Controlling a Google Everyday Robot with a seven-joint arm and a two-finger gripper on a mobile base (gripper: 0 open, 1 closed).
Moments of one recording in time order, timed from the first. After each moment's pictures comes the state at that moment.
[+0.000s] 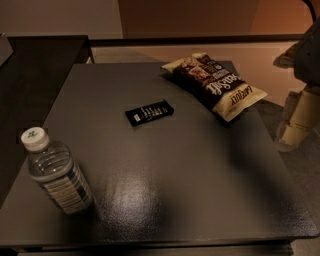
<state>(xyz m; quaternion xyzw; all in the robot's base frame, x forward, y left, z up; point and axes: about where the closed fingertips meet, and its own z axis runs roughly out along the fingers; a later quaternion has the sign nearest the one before) 0.438 -0.217 0.976 -0.60 0.78 -0.03 0.16</state>
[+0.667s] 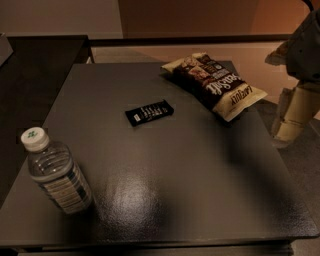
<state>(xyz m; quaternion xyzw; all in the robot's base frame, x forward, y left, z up) 0.445 -0.208 0.977 -0.62 0.77 -0.03 0.16</state>
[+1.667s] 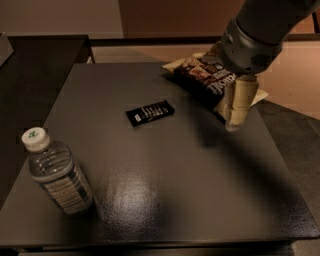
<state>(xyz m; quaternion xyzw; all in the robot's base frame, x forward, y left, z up) 0.508 -0.128 0.948 -0.75 0.65 0.00 0.15</state>
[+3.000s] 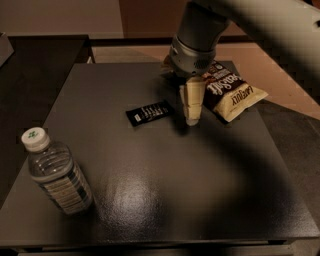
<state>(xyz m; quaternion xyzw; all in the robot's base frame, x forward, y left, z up) 0.567 -0.048 0.895 -0.81 0.57 0.03 0.12</state>
